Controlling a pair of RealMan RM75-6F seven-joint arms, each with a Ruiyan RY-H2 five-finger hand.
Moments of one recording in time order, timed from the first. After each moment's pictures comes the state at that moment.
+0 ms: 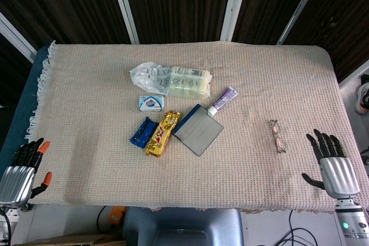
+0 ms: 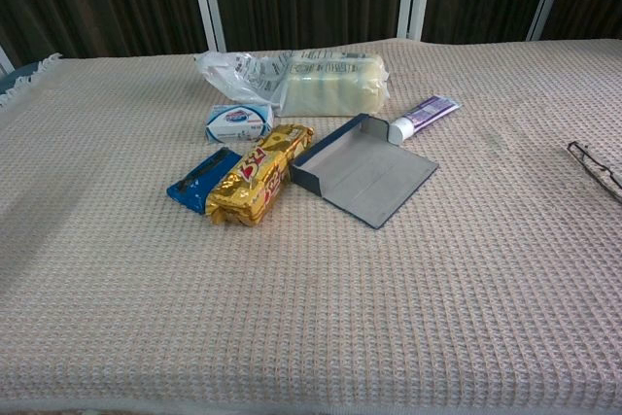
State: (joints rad) left arm -0.11 -1.14 0.00 -1.57 1.58 1.48 0.05; right arm 0.09 -1.14 0.05 -1.61 -1.51 1.46 -0.16
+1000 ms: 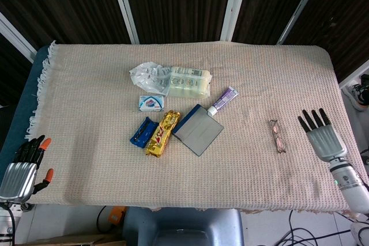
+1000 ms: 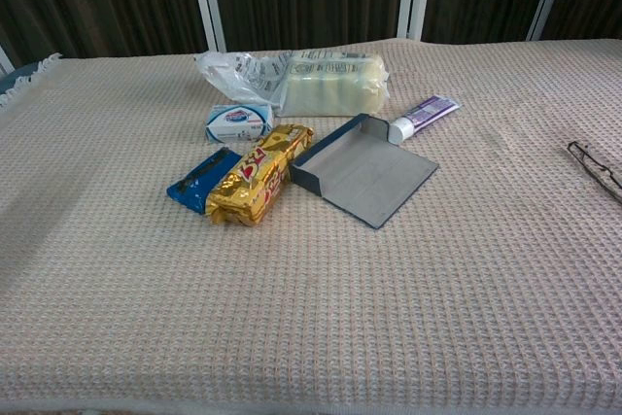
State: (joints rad) left arm -0.13 -1.15 -0.03 -1.58 1.53 1.45 0.08; right arm 0.38 -1.23 0.05 -1.14 -1.47 1.06 -0.50
